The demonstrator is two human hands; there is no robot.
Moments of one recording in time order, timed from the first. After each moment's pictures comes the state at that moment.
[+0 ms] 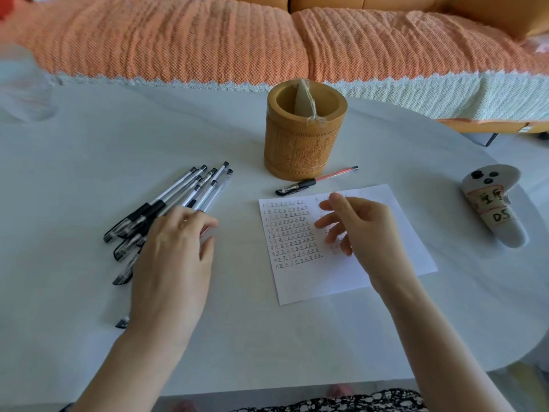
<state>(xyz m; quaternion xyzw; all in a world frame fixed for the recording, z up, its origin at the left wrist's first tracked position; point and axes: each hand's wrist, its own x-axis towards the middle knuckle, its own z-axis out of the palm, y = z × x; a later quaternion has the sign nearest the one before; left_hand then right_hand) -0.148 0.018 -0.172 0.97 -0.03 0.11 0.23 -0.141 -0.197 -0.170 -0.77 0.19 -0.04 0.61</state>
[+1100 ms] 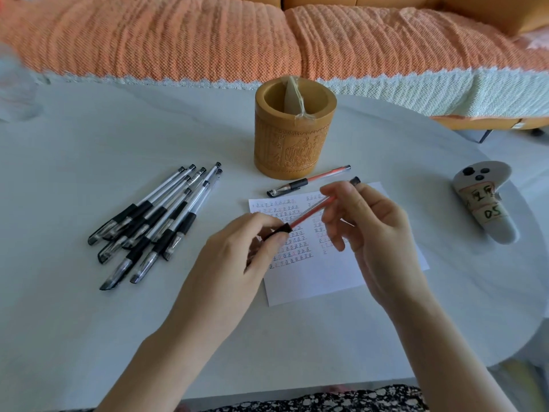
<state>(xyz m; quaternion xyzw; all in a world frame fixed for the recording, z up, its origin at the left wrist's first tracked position) -0.156 -0.027 -0.162 0.88 -0.18 0.03 0.44 -0.158 -0.200 -0.155 -0.63 0.05 -0.08 0.77</state>
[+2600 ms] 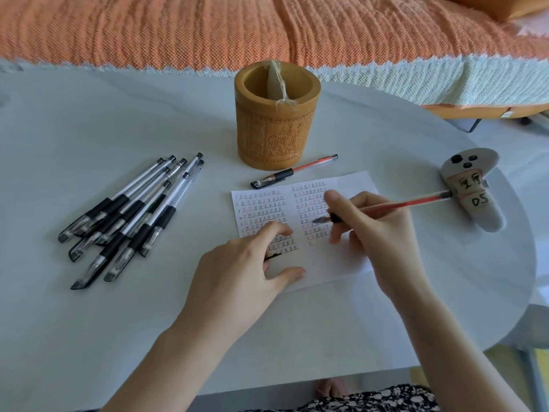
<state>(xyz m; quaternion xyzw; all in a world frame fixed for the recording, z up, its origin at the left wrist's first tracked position) -0.163 -0.051 -0.173 0.94 -0.16 -0.07 0.28 -0.161 -0.229 -0.173 -0.75 0.17 -0.10 0.63</state>
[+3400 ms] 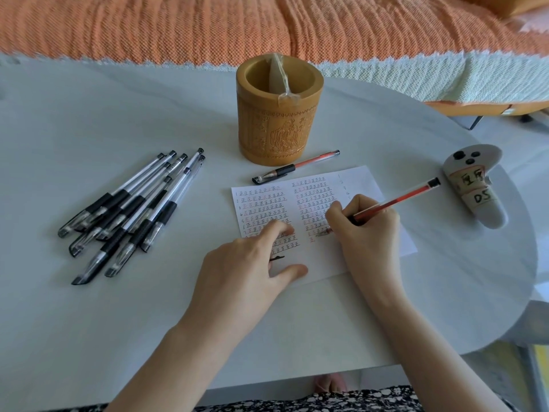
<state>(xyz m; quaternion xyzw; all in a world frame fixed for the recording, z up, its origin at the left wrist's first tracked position) -0.163 -0.055 -0.178 0.95 -0.16 -0.08 0.25 -0.158 -0.213 -0.196 -0.81 0.19 -0.22 0.52</state>
